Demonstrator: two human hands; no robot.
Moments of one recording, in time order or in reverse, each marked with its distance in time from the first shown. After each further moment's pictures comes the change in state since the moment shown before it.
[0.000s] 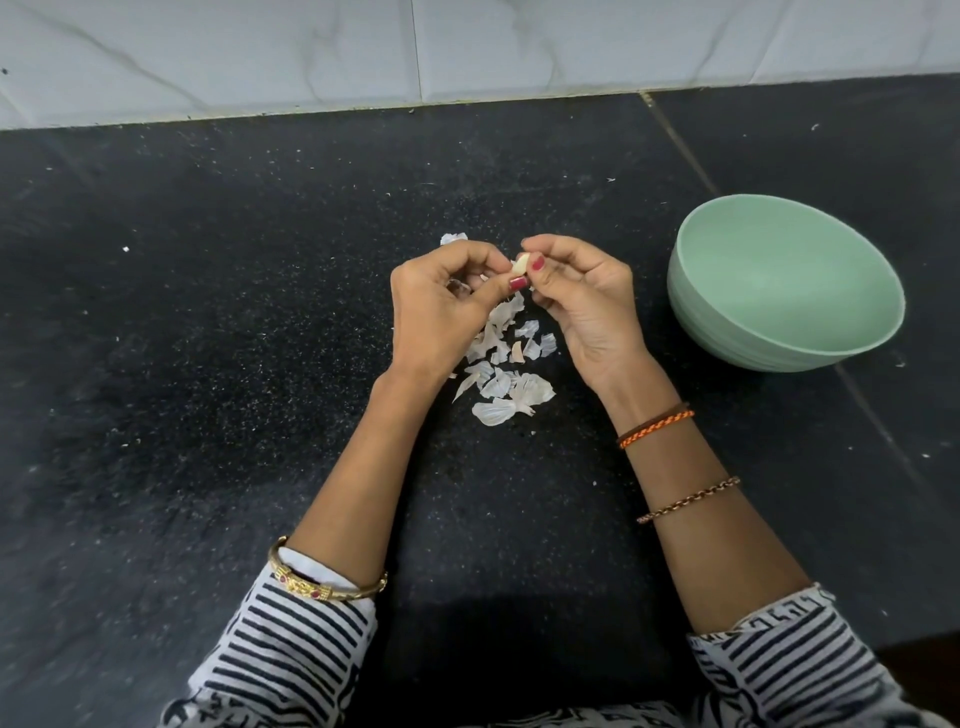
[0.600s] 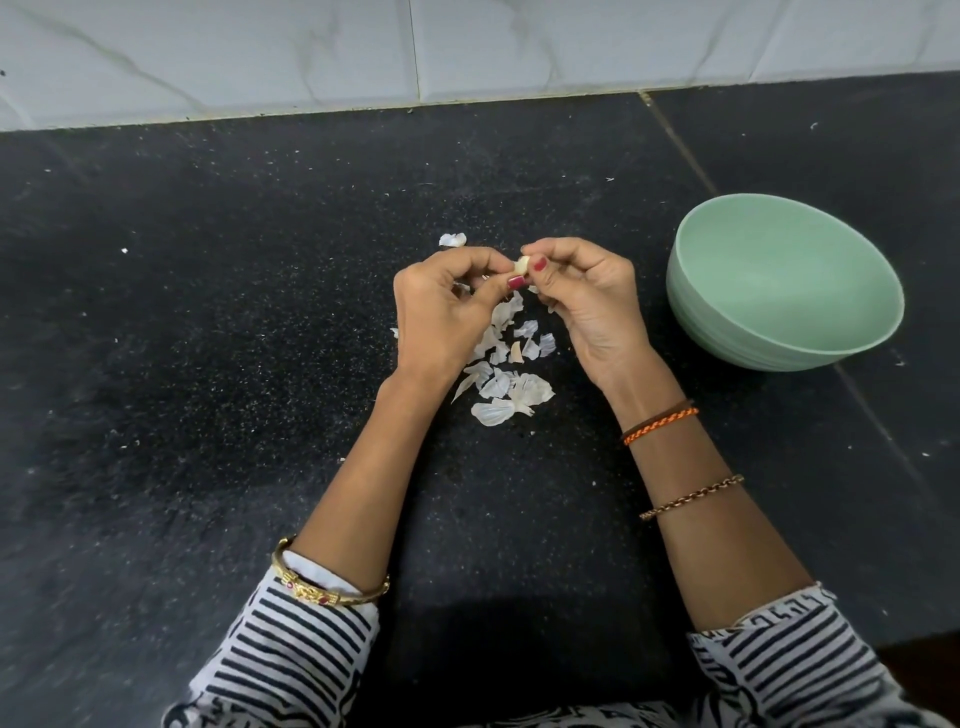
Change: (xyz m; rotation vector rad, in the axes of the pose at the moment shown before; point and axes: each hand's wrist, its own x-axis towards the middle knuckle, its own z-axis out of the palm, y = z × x) left_hand -0.003 0.000 0.005 0.090 0.046 -0.004; right_hand 0.002 -0.001 -0.004 -0.052 -0.016 -0.036
